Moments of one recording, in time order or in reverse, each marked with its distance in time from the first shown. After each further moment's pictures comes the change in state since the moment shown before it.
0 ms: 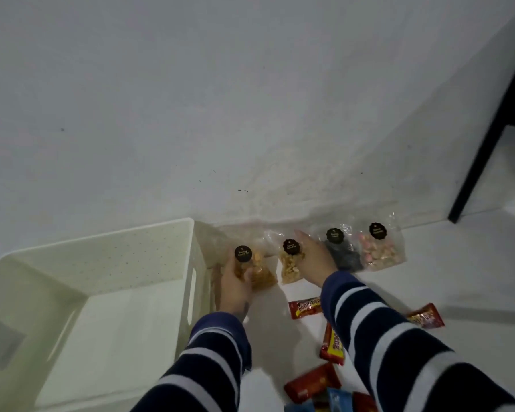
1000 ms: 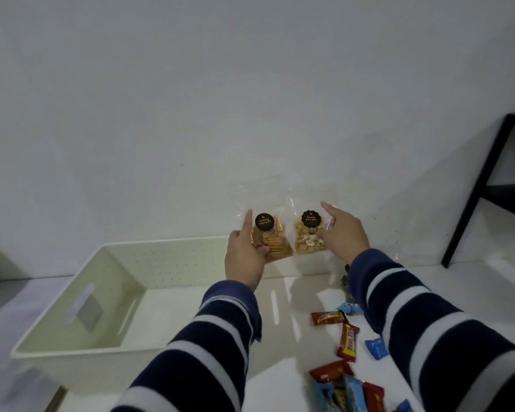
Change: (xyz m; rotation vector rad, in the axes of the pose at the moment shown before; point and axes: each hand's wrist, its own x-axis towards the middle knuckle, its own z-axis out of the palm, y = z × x) left_hand -0.055 0.097 -0.134 0.066 0.109 0.285; right_hand -0.107 -0.142 -0.095 0.105 0.277 -0.176
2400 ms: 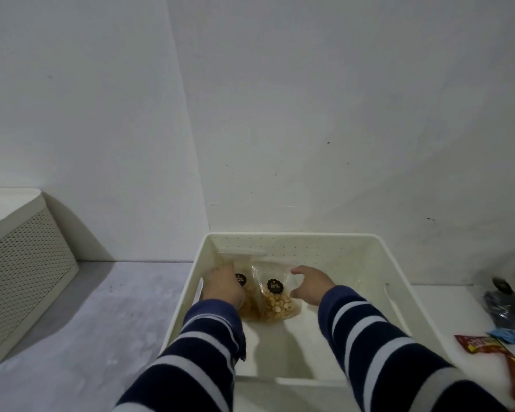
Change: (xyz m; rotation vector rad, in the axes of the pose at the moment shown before) left_hand 0.076 -0.251 -0.198 0.510 -0.213 -0.349; right_hand -0.028 -0.108 0.327 -0.238 -0.574 0.138
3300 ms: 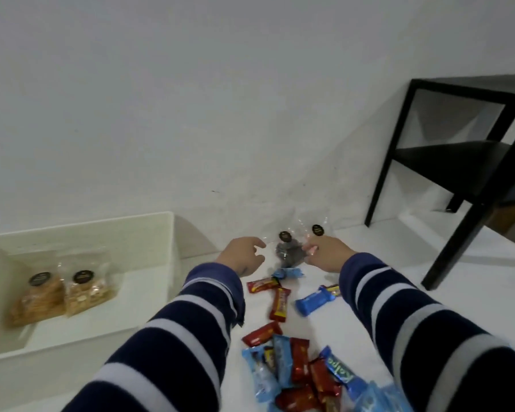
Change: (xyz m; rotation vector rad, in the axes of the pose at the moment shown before) left_hand -0.163 0.352 0.176 0.064 -0.308 0.561; right_hand -0.171 0.320 -0.262 -0.251 0.157 0.147
